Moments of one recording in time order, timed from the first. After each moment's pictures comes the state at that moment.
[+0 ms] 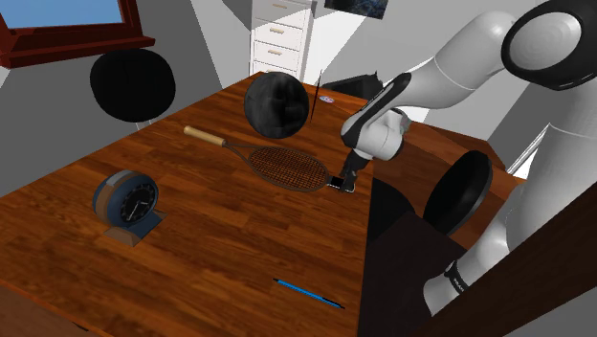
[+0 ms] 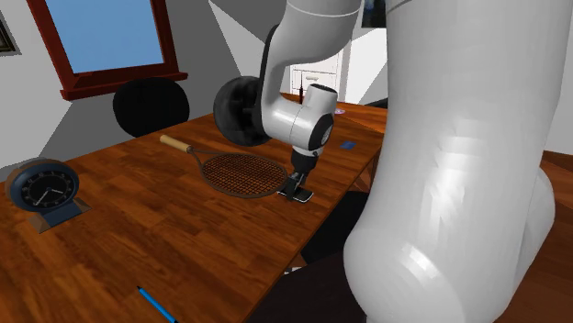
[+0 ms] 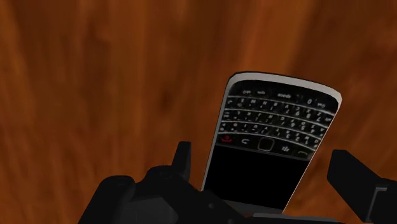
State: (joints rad) arm 0.20 0.26 -0.32 -2.50 0.79 2.81 -1.53
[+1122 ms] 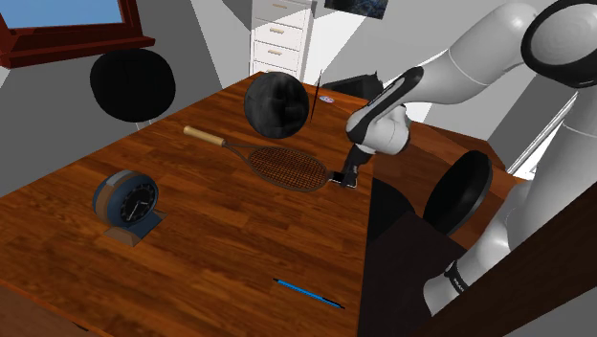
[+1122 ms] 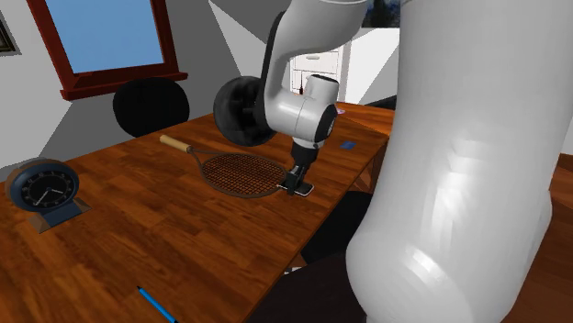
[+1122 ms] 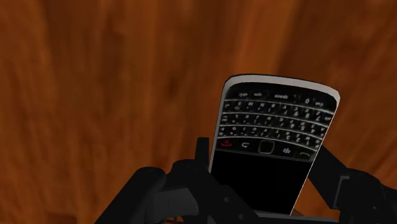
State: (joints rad) arm 0.23 0.19 -0.38 -2.52 0.68 2.78 -1.44
